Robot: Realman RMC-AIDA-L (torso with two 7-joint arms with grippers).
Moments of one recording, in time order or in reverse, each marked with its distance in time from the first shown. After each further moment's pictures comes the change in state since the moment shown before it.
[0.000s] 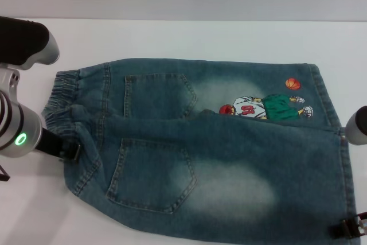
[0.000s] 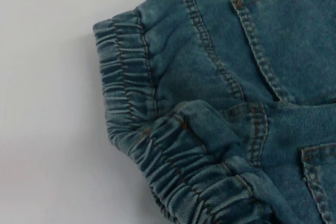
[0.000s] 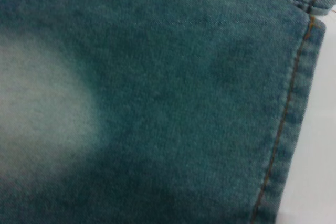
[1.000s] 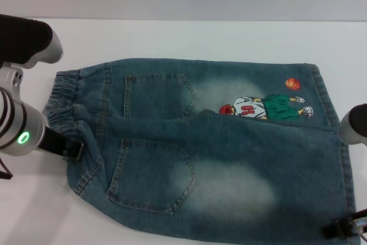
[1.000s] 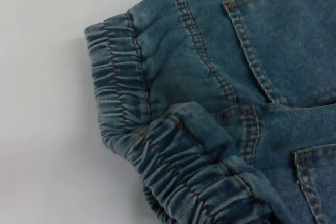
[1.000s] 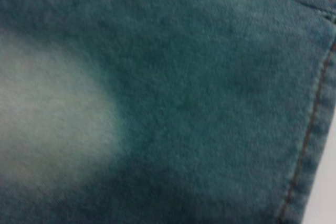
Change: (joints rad) left arm -0.009 0.000 -0.001 0.006 -0.011 0.004 0.008; right arm 0.015 0.000 0.000 -0.028 0.029 0.022 0.000
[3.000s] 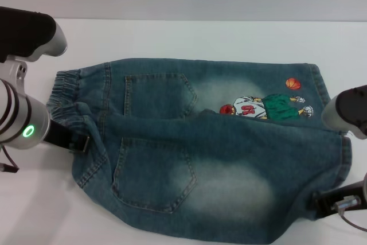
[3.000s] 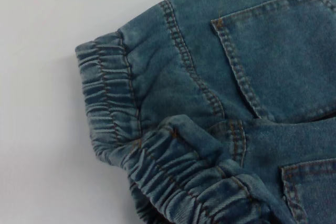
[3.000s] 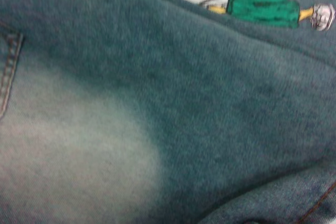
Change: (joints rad) left arm -0.014 0.001 -0.003 0.001 -0.015 0.020 -0.004; right arm 0.021 -0.029 -0.052 0.033 0.025 0.110 -0.002
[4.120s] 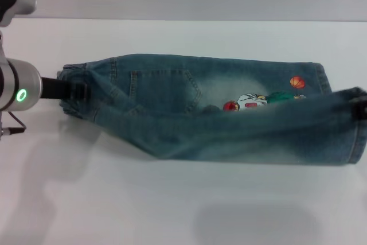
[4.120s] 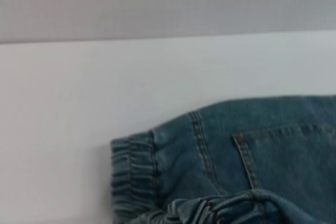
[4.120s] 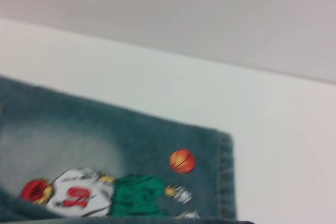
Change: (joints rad) left arm 0.061 0.003 -0.061 0.008 -0.032 0.295 -0.005; right arm -0.059 0.006 0.086 0.073 -0.268 0.301 0.000
